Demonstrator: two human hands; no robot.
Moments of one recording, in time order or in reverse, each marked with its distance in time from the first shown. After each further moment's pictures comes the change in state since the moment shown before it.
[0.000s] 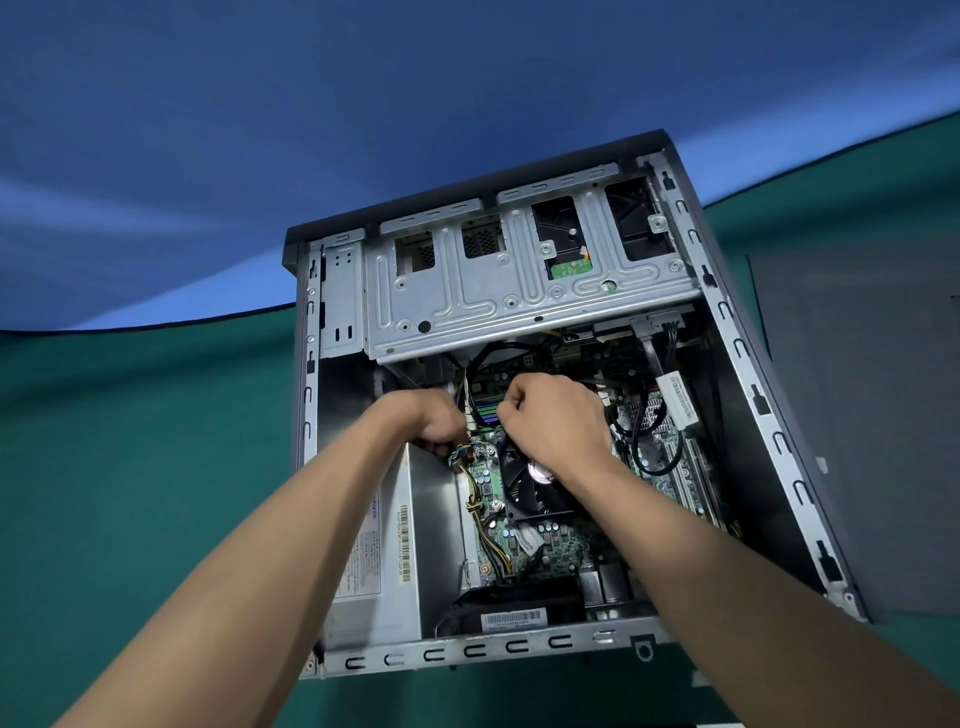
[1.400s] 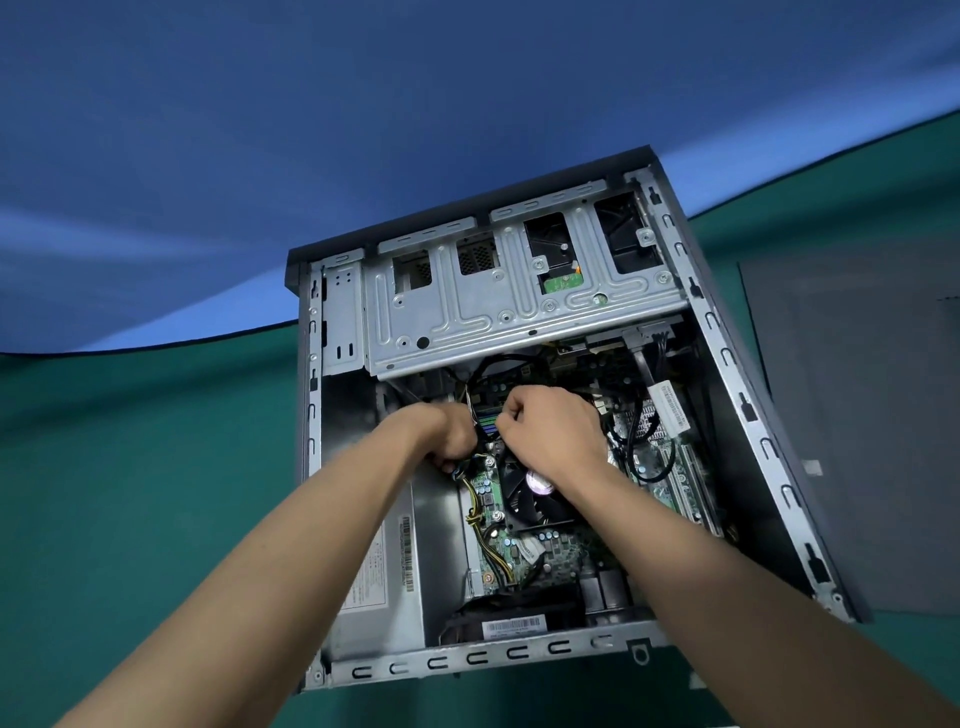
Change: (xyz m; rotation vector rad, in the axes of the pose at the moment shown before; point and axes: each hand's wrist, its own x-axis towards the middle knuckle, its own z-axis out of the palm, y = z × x) left_hand -0.012 0.016 0.000 0.260 -0.027 0.060; right_hand -0.003 -0.001 -0.004 0.033 -0.039 0.009
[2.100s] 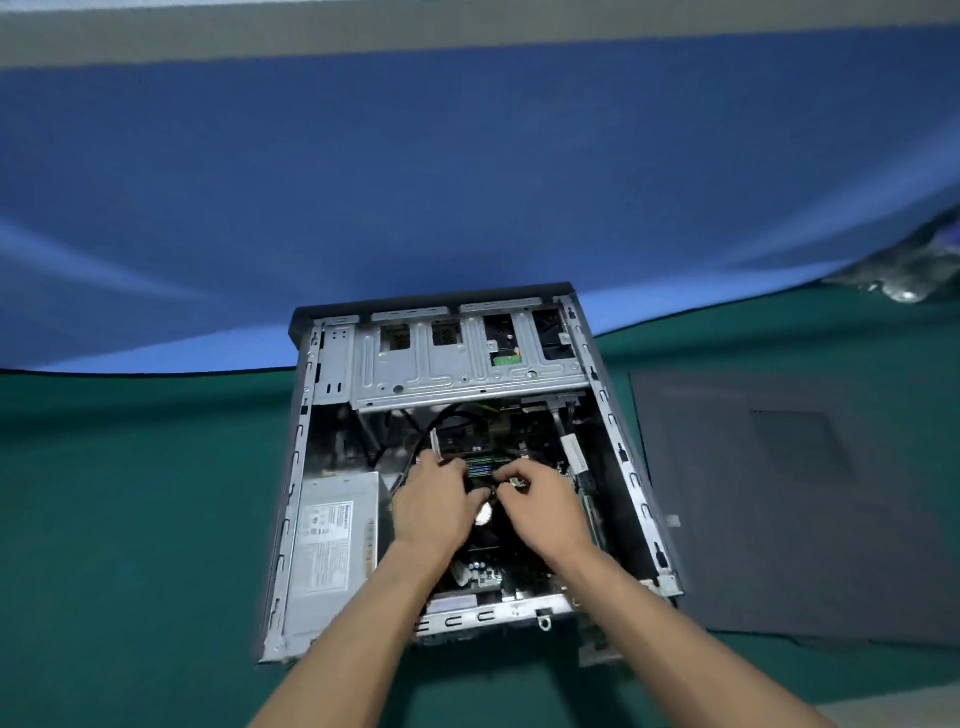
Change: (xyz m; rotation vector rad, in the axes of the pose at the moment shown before) left_hand -0.062 0.043 0.070 -0.353 0.778 0.103; right_hand -0.080 0.016 -0.039 0.289 0.100 0.152
